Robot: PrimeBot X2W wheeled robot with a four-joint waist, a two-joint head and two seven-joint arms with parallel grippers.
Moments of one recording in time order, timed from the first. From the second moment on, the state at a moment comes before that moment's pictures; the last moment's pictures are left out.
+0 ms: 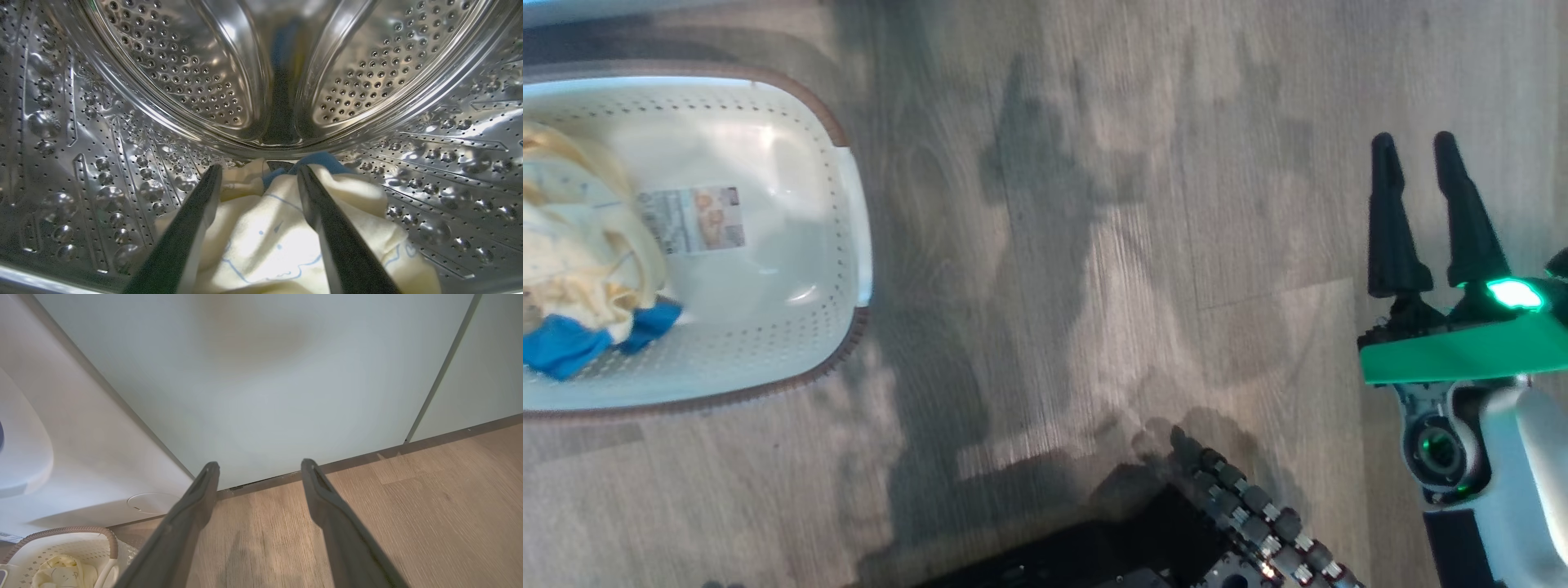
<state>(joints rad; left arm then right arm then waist) -1.70 0.58 -0.39 1.00 -0.38 0.01 -0.10 -0.36 -0.04 0.17 0.06 0.49 0.13 -0.26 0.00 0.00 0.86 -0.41</state>
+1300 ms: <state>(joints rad) -0.82 0.52 -0.35 0.25 -0.56 0.20 -0.17 -0.24 -0.04 0.01 0.08 0.35 0.13 -0.26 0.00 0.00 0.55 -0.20</state>
